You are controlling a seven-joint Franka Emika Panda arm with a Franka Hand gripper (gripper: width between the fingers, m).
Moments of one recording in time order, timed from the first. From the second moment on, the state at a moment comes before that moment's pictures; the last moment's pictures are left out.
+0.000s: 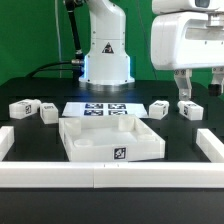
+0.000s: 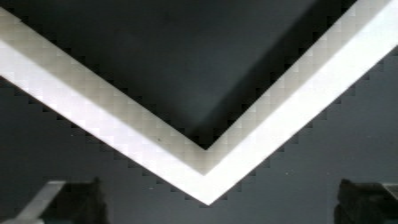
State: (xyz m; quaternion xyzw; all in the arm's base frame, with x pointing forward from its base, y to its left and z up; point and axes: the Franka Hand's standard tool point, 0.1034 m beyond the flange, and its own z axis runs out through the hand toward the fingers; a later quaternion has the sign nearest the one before) arm 0.597 0.113 0.114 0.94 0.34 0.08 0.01
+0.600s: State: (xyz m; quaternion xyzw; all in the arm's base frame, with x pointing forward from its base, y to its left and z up) arm 0.597 0.113 0.114 0.94 0.34 0.08 0.01
